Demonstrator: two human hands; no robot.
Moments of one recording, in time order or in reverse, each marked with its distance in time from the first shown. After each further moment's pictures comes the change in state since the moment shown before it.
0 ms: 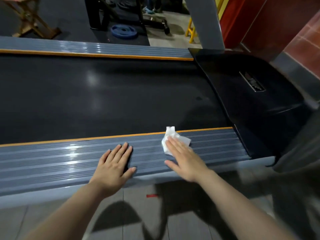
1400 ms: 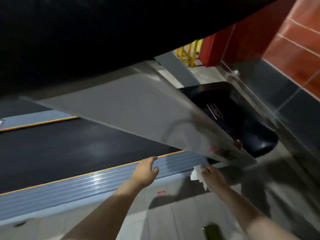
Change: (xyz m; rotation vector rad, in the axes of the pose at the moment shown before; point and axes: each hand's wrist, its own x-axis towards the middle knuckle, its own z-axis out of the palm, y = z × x) left_hand -0.105 0.205 -0.399 -0.383 -0.259 -0.103; right_hand -0.200 -0.125 -0.365 0.680 0.069 0.897
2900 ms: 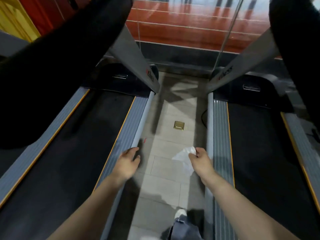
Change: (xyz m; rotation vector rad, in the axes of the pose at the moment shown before) left_hand -0.271 -0.319 -0.242 0.251 -0.450 0.691; right_hand -0.537 -0.267 0.425 0.775 0.942 0.584
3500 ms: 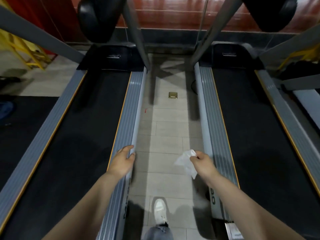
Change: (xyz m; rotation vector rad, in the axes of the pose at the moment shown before) left_hand -0.313 -0.204 -0.015 -0.025 -0.123 0.072; right_hand -0.382 0.154 0.074 0.058 -0.041 0.155
